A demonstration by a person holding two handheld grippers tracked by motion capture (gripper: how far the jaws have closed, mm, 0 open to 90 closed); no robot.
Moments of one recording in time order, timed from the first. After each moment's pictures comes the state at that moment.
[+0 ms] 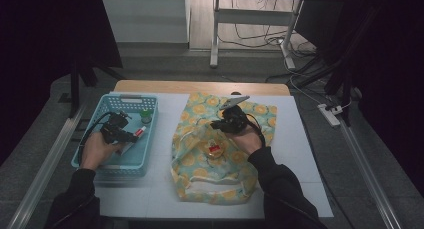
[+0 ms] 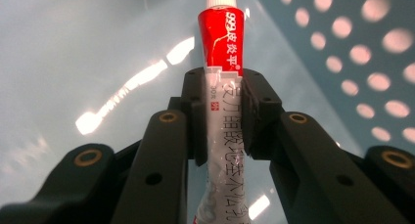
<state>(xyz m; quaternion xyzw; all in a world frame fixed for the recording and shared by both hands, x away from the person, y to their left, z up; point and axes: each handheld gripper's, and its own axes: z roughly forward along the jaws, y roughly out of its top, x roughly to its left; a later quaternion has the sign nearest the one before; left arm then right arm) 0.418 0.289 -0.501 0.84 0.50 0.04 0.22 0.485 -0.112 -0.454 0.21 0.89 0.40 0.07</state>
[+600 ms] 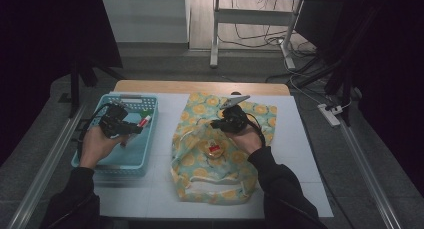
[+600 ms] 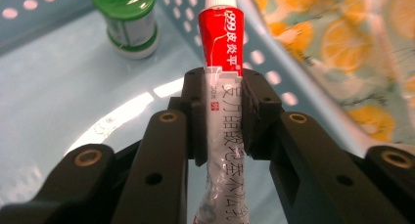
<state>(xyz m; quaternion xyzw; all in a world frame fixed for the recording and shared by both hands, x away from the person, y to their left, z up) 0.409 0.273 -0.455 0.82 0.48 0.05 0.29 0.484 -0.112 -0.451 0.21 0.89 0.40 0.07</state>
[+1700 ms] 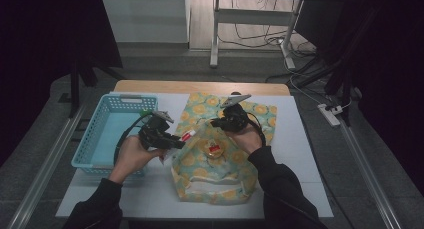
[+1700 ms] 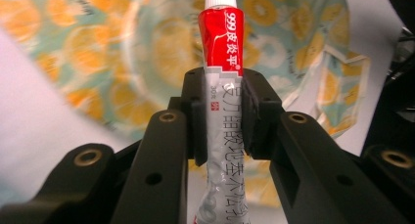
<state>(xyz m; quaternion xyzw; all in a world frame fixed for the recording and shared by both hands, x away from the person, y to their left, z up) 0.383 0.141 -0.434 0.87 0.35 -0.01 0.34 0.484 -0.113 -0.447 0.22 0.88 0.41 0.07</state>
